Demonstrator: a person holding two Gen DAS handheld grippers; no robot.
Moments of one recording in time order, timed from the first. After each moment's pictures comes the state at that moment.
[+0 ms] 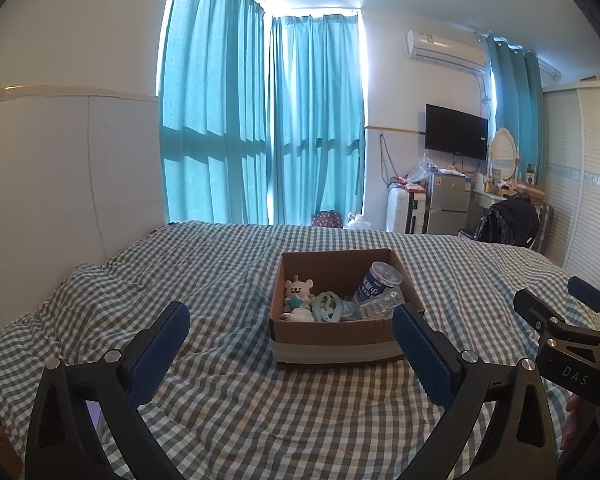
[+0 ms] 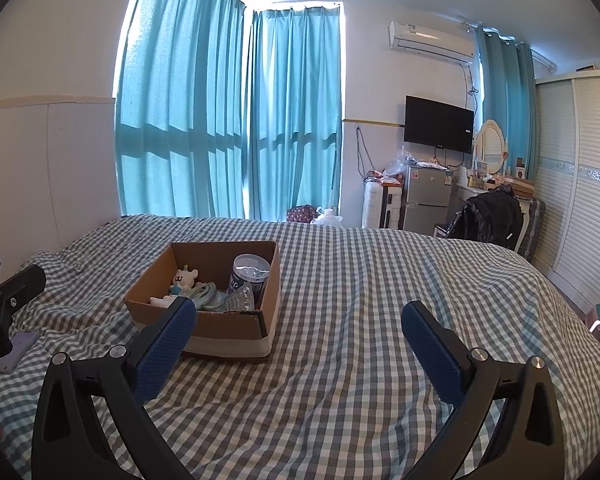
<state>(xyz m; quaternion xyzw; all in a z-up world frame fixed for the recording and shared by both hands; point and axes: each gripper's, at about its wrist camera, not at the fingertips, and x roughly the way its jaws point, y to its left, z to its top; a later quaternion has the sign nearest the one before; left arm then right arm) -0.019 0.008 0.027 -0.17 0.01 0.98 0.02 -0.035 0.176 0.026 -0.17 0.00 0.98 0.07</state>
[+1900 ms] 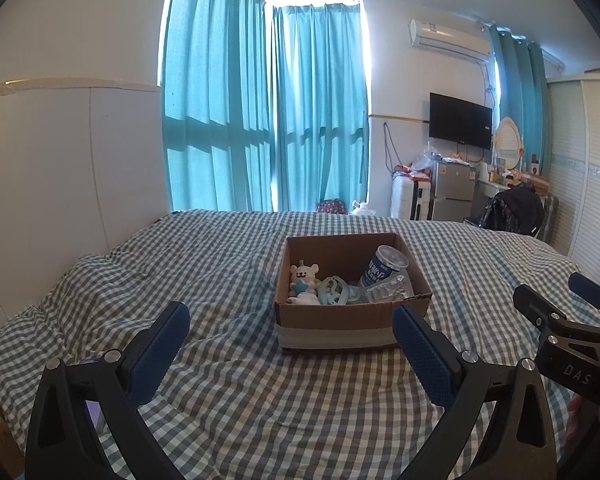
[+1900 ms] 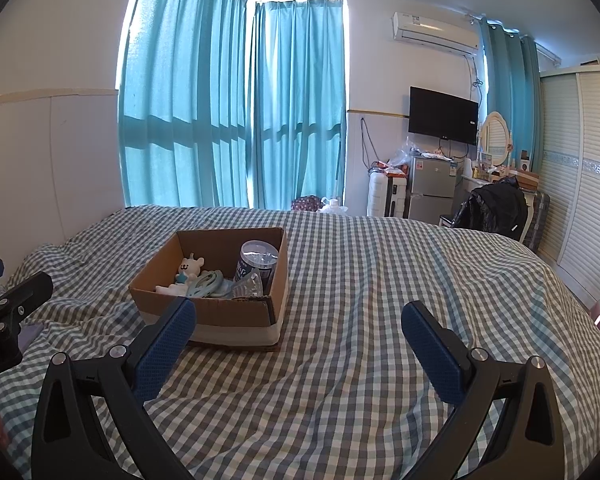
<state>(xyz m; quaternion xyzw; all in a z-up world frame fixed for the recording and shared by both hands) -0.017 0.006 0.015 -0.19 0.01 0.98 0.01 -0.039 0.166 0.016 -0.19 0.01 0.98 0.06</state>
